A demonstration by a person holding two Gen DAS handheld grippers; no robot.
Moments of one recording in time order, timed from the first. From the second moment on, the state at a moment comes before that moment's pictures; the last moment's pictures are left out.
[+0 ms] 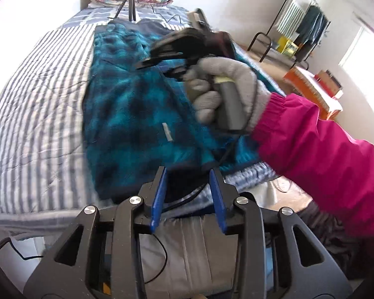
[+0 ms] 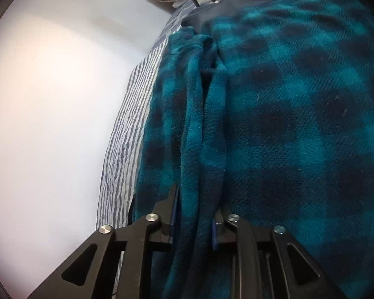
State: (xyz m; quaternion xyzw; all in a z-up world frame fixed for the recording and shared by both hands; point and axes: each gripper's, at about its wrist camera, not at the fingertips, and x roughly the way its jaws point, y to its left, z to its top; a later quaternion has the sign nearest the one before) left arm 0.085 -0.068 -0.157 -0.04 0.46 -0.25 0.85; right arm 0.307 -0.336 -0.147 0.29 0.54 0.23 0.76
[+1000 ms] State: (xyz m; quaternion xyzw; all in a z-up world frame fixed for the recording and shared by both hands) left arm 0.122 -0.022 -0.166 -0.07 0.45 -0.19 0.87; right arm 0.137 -0.320 -0.112 -0.06 0.59 0.27 0.76
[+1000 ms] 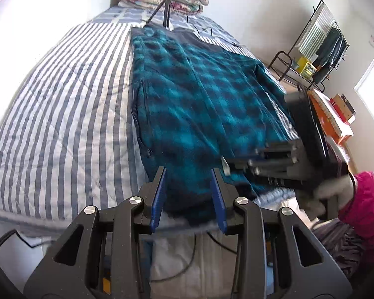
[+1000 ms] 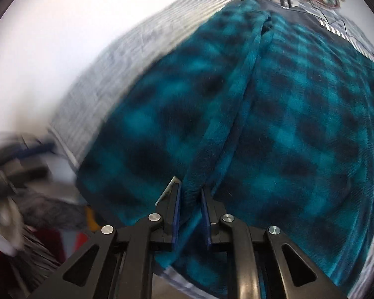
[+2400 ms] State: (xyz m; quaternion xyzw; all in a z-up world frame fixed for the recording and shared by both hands) left arm 0.133 -0.132 -0.064 -0.02 0.37 -0.29 0.88; right arm 0.051 -0.595 0.002 0.11 0.42 0.09 0.90
